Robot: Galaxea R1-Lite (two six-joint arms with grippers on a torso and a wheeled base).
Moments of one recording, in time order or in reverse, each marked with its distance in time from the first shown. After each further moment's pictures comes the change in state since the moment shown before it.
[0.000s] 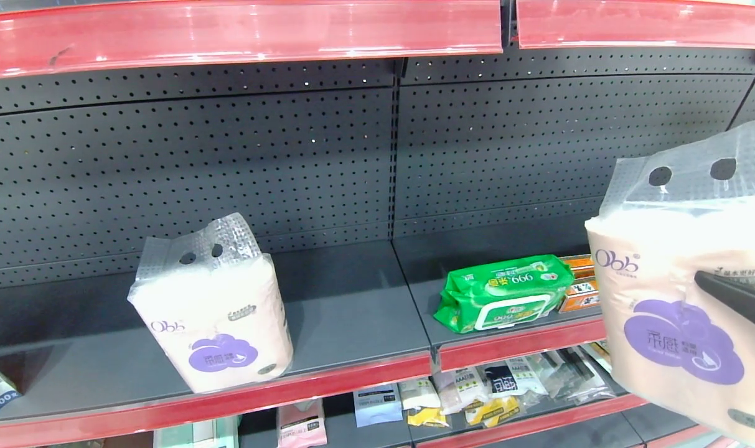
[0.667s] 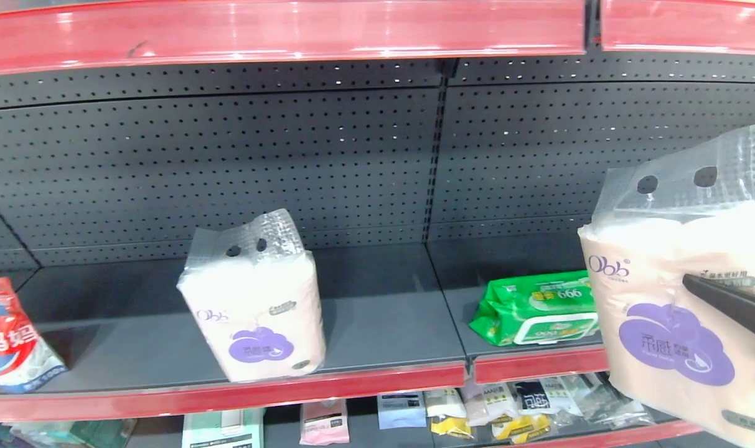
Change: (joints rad) left arm 0.000 0.008 0.000 0.000 0.000 0.000; right arm -0.001 0.023 0.005 0.001 0.000 0.000
